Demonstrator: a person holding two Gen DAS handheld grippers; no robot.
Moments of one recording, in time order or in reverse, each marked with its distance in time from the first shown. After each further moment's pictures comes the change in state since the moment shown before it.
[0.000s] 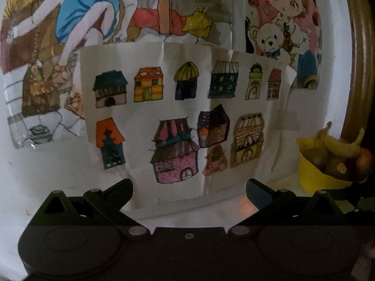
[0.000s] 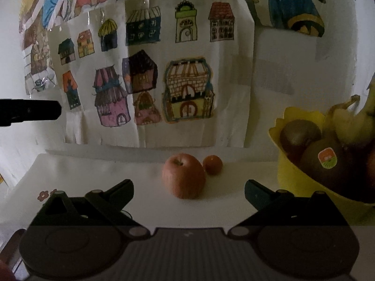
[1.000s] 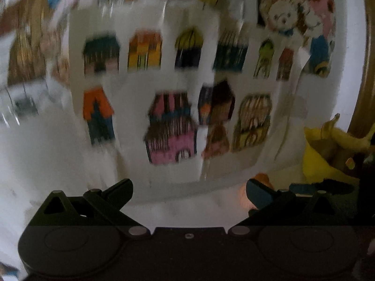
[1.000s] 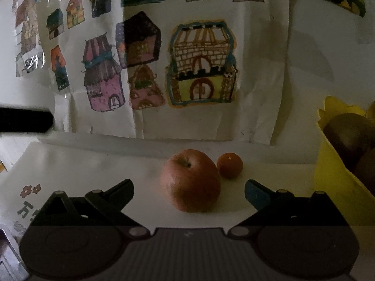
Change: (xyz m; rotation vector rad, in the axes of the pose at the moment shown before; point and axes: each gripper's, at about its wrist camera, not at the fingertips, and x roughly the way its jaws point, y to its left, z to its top) left arm 0.027 -0.005 -0.008 -0.042 0.074 0.008; right arm 0.074 0.005 -0.001 -0.057 0.018 0.043
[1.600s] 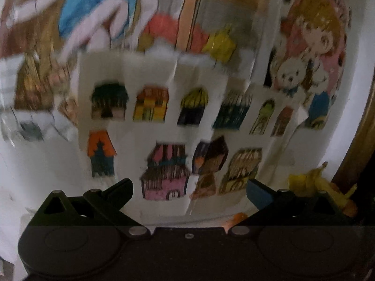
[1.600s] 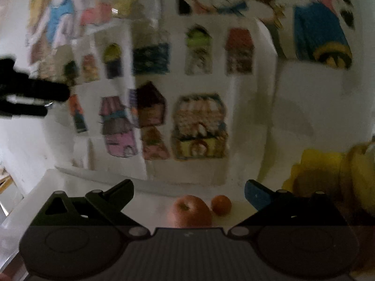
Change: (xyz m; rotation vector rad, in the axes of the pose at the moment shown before) left arm -0.012 0.014 0.049 -0.161 -0.029 -0.055; right arm -0.051 -0.015 0.046 0.004 -0.094 0.022
